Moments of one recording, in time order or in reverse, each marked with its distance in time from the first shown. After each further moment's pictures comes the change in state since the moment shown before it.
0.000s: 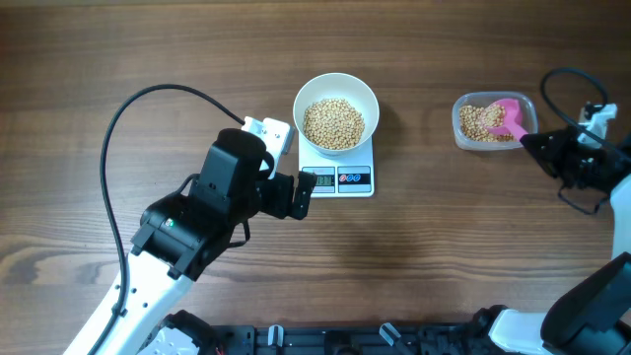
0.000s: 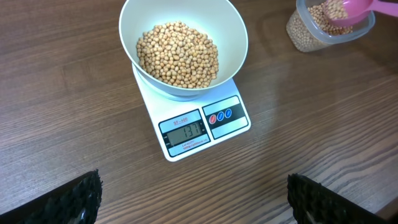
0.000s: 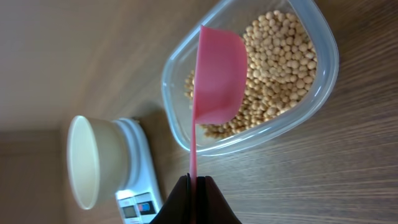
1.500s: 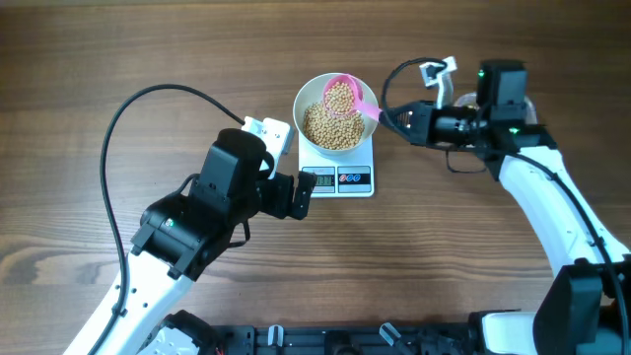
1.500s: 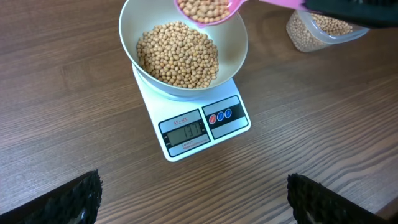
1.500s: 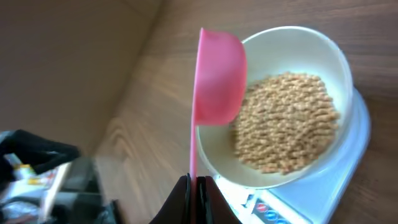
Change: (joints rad) left arm 0.000 0.000 0.000 0.000 0.000 0.000; right arm 0.695 0.002 -0.002 0.372 -0.137 0.089
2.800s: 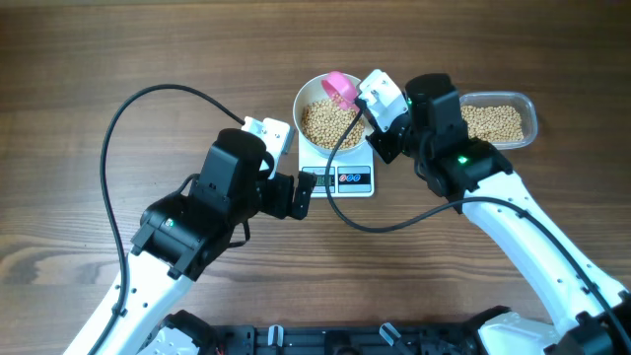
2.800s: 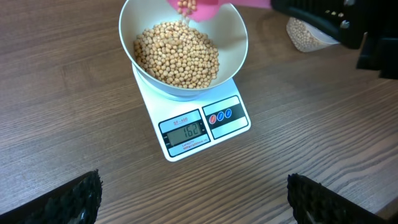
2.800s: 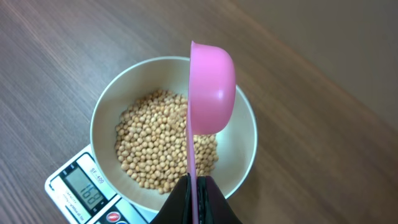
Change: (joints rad) left arm 0.000 0.000 0.000 0.000 0.000 0.000; right arm 0.343 -0.125 0.004 0.003 0.791 -0.591
